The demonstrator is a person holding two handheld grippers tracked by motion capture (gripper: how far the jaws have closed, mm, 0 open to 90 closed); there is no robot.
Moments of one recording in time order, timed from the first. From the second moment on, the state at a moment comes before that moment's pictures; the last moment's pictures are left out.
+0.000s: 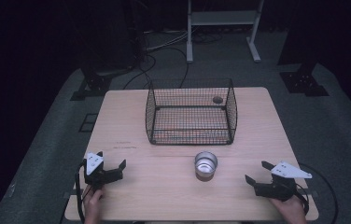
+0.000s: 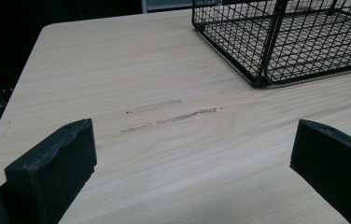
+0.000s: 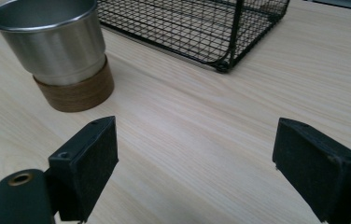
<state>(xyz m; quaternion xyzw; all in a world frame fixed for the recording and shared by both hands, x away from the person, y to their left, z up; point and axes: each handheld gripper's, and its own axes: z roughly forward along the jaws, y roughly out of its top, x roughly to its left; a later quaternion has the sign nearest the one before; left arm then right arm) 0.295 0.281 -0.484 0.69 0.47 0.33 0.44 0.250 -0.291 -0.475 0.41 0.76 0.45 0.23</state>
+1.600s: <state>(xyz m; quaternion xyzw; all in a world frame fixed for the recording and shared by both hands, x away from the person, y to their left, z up) 0.294 0.281 -0.484 0.69 0.47 0.33 0.44 0.259 -0.209 -0.463 0.32 0.82 0.45 0.17</state>
